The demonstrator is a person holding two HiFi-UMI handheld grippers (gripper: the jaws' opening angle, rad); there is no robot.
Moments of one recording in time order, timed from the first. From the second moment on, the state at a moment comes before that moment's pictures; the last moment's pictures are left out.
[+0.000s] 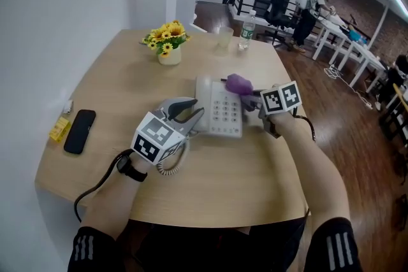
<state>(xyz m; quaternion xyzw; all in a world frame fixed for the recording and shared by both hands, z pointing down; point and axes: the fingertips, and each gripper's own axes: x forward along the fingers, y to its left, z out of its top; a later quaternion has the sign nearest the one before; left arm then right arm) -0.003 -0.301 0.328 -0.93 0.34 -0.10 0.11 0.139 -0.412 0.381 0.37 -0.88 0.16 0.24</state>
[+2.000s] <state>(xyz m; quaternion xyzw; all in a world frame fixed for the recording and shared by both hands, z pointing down) -0.001 -0.298 0.326 -0.93 0.33 -0.09 0.11 0.089 -0.283 0.403 0.25 -0.89 -0.02 0.37</state>
